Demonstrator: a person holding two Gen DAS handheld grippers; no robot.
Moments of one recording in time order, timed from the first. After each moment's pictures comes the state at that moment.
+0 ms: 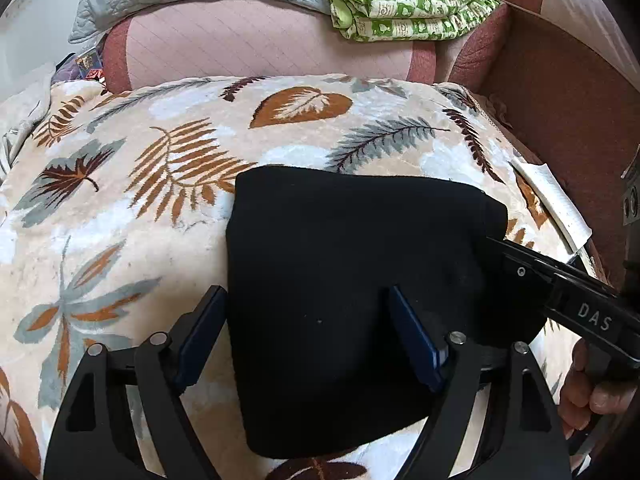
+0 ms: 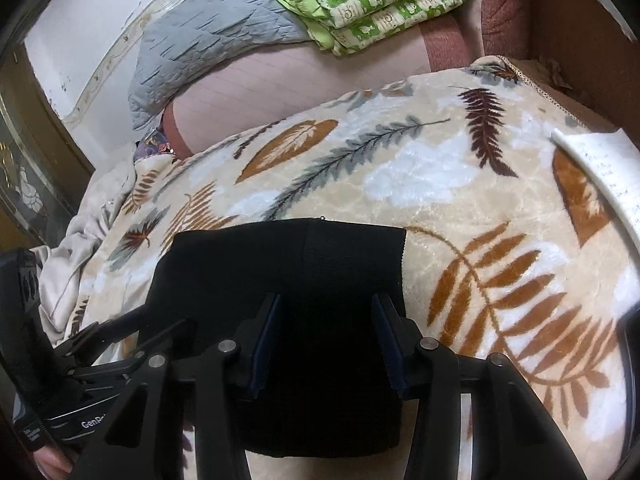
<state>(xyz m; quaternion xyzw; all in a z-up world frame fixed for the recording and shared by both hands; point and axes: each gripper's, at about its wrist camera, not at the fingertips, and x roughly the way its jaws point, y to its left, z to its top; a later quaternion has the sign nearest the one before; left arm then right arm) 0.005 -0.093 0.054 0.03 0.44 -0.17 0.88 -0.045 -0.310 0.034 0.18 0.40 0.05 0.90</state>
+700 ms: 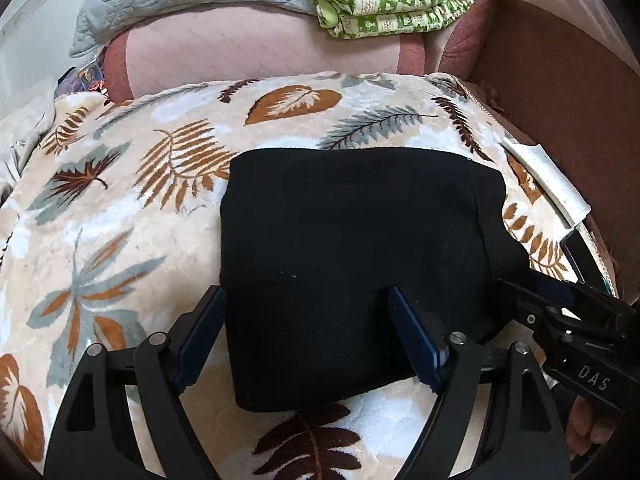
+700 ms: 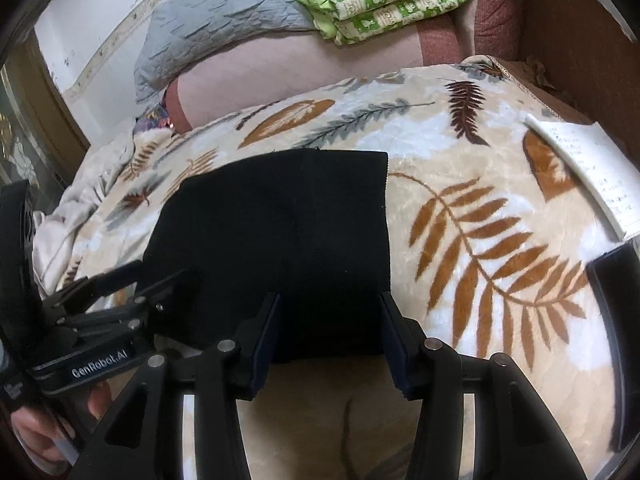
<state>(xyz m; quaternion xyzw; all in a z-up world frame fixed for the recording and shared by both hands) -0.022 -0.096 0.056 0.05 0.43 -0.17 0.88 -0.098 -0.296 0.030 0.15 0.41 0.03 0.90</state>
